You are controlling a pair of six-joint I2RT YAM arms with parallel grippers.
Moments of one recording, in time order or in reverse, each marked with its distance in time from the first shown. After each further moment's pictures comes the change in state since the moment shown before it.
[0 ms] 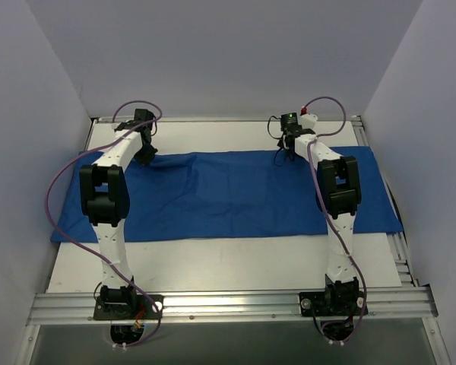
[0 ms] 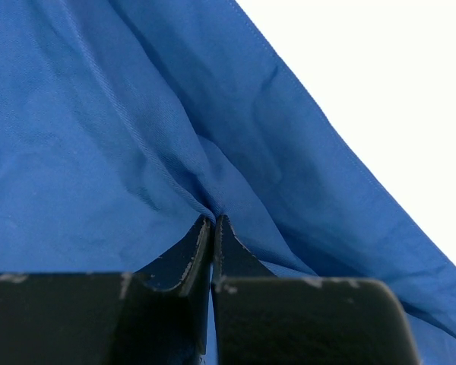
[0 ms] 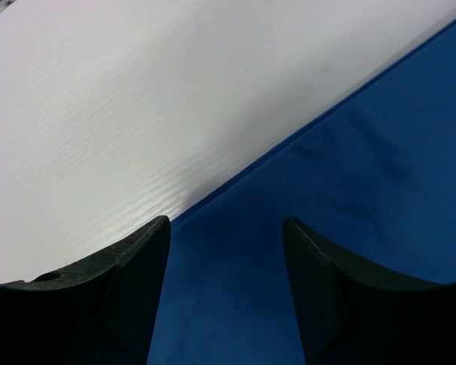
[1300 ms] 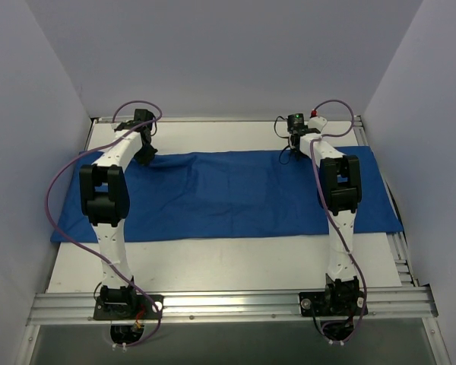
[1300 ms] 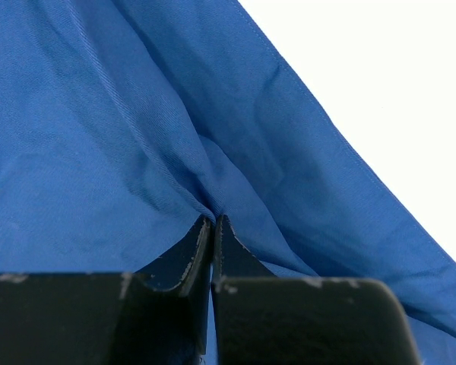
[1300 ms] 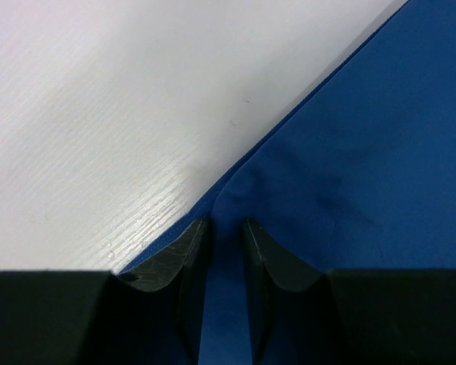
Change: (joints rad) left arm 0.001 0.000 -0.005 0.001 0.000 0.007; right arm -0.069 0.068 0.064 -0.070 0.089 0.075
